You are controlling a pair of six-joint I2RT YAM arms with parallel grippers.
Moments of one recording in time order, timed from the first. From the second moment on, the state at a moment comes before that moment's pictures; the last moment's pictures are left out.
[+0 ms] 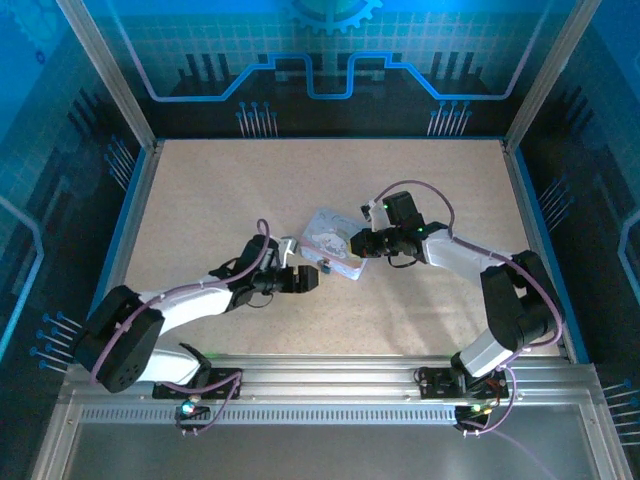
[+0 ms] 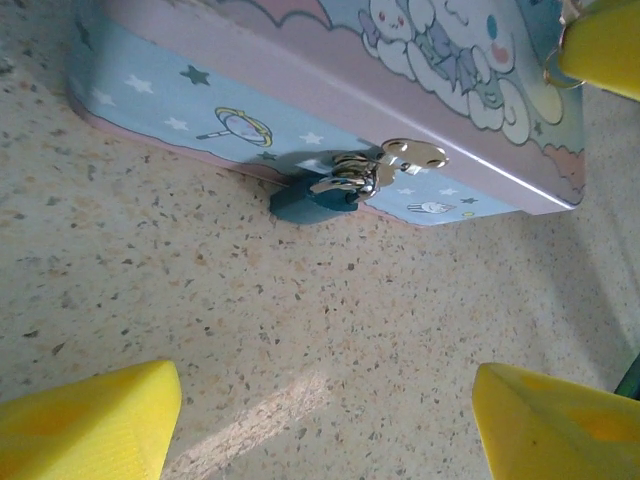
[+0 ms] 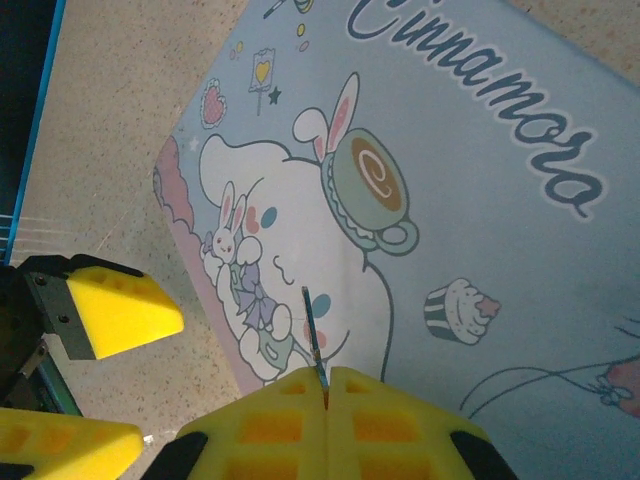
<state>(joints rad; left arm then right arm) -0.56 1.37 0.53 0.09 0.33 -0.62 0.43 1.59 0.91 -0.22 -0.52 0.40</state>
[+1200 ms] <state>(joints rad) -0.57 1.71 0.62 0.41 0.34 -0.55 0.42 1.60 0.91 -0.20 -0.53 0.34</state>
